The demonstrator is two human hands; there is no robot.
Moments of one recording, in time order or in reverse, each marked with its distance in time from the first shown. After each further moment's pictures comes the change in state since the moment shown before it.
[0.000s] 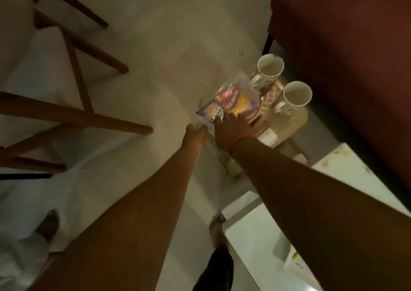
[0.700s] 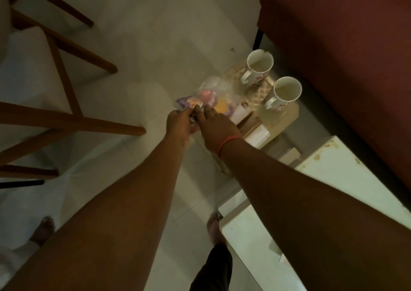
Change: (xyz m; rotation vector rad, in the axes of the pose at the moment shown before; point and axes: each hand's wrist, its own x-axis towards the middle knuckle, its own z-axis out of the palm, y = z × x) left_hand 0.012 0.033 -0.011 -0.453 -0.012 0.091; right_hand -0.013 -0.006 -0.018 0.206 0.136 -0.102
